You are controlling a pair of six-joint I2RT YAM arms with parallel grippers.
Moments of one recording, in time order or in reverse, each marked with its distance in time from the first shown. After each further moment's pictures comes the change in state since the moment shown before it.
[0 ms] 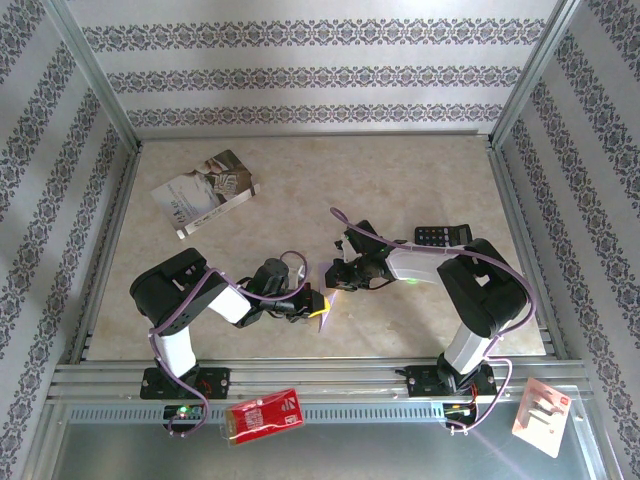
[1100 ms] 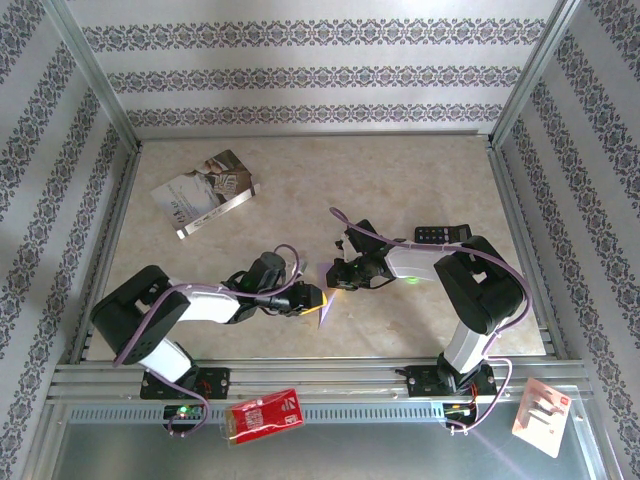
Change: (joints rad) left arm 0.000 -0.266 0.026 -0.369 -0.069 0.127; right arm -0.013 0.026 0.010 -0.005 0.001 -0.020
